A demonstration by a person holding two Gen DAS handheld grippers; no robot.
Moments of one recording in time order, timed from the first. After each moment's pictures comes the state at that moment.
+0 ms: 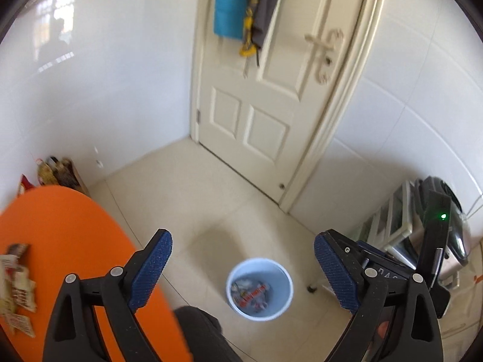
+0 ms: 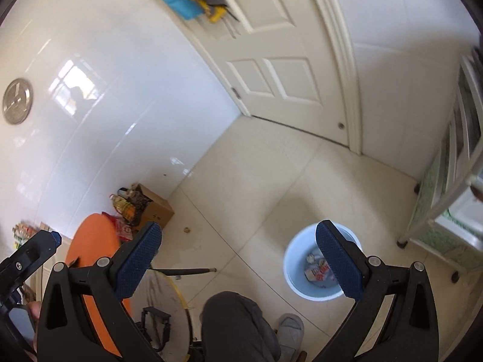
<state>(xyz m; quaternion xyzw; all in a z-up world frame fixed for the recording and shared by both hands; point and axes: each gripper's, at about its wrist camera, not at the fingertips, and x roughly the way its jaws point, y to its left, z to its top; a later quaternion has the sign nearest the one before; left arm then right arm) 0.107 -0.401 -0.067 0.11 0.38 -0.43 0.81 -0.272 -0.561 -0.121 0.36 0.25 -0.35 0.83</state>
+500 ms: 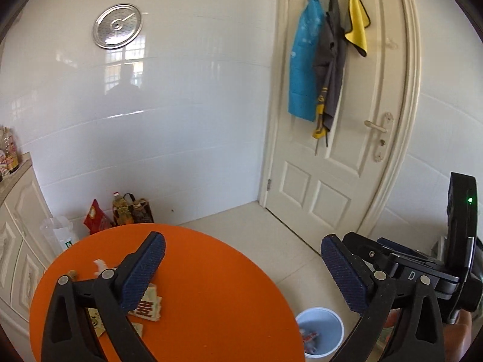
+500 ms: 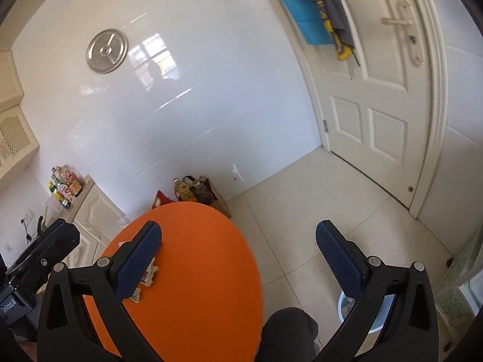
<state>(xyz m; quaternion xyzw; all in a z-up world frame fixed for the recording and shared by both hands) 0.038 -0.173 -0.010 0.04 0.25 -0.31 0.92 -0.147 -0.413 -0.022 0.23 0.23 -0.22 0.92</state>
